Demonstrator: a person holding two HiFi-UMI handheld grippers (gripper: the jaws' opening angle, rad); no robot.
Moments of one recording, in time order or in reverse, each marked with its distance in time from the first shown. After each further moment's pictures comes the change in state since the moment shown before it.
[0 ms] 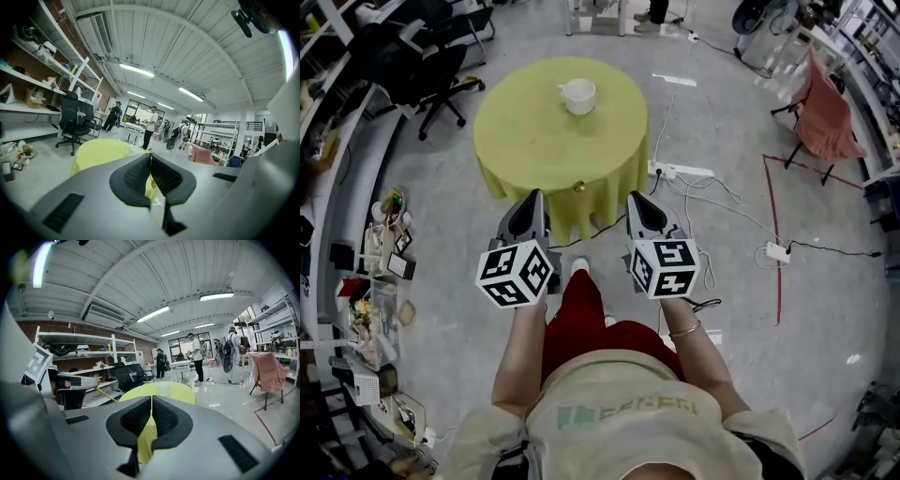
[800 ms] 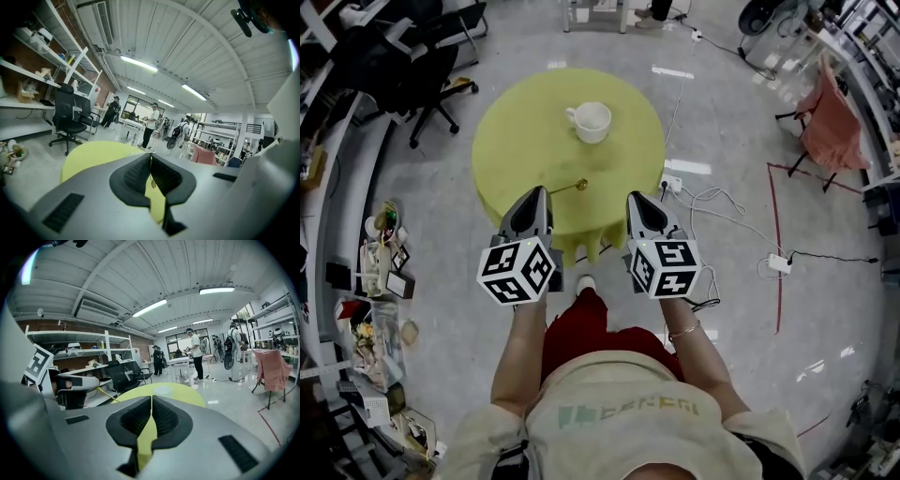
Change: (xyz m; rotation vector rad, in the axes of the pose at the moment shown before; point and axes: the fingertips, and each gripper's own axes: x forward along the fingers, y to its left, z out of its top) left arm 0.148 0.089 0.048 -0.026 0.043 -0.029; right arm 0.167 -0.015 0.039 0.027 0.040 -0.030
